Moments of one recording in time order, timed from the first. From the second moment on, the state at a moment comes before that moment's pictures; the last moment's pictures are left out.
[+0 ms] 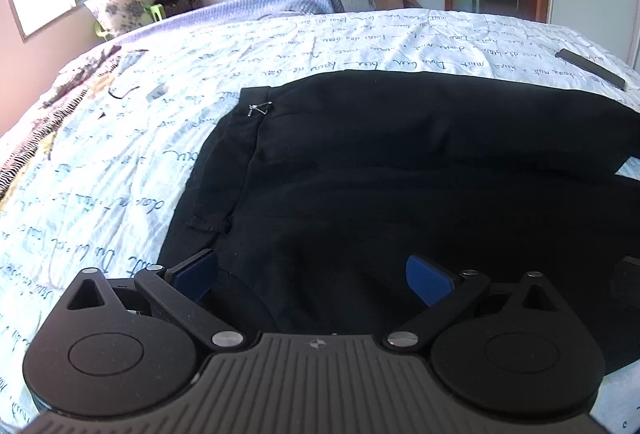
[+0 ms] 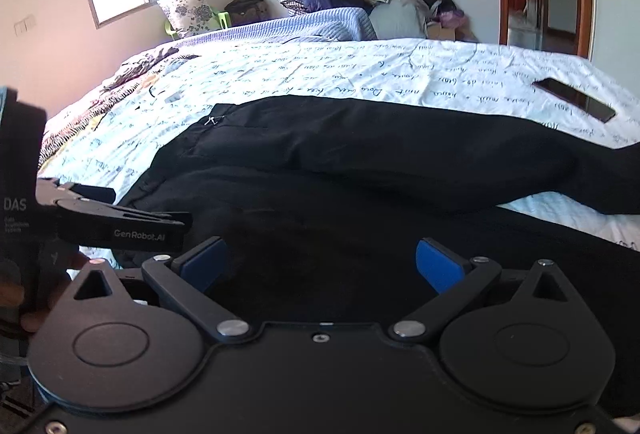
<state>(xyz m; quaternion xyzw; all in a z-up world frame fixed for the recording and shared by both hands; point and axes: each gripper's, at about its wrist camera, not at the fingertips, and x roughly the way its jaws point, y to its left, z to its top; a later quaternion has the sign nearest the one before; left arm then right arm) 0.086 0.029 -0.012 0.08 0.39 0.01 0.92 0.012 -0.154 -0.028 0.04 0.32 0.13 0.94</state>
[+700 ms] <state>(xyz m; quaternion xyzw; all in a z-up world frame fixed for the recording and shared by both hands) 0.308 0.138 -0.009 0.14 0.38 -0.06 0.91 0.229 -0.155 -0.019 -0.13 0.31 0.21 0.92</state>
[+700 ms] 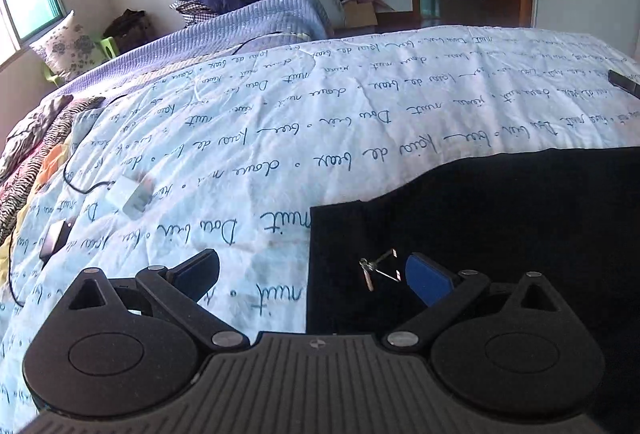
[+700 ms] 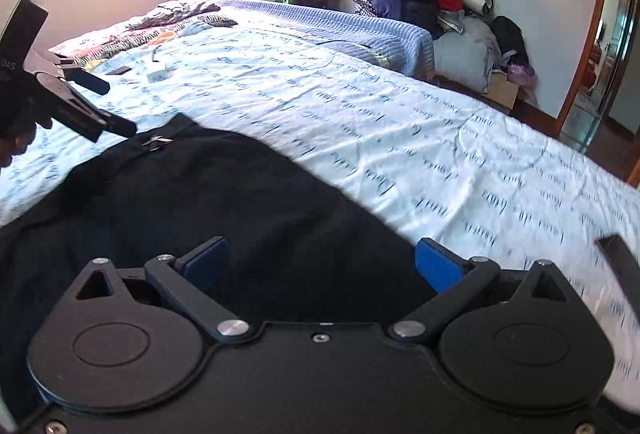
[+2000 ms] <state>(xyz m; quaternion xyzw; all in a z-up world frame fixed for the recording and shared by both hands) 0.279 0.143 0.024 0.09 0.31 -0.14 0.94 0.212 -0.137 -0.002 -0.30 0.24 0.16 0.91</state>
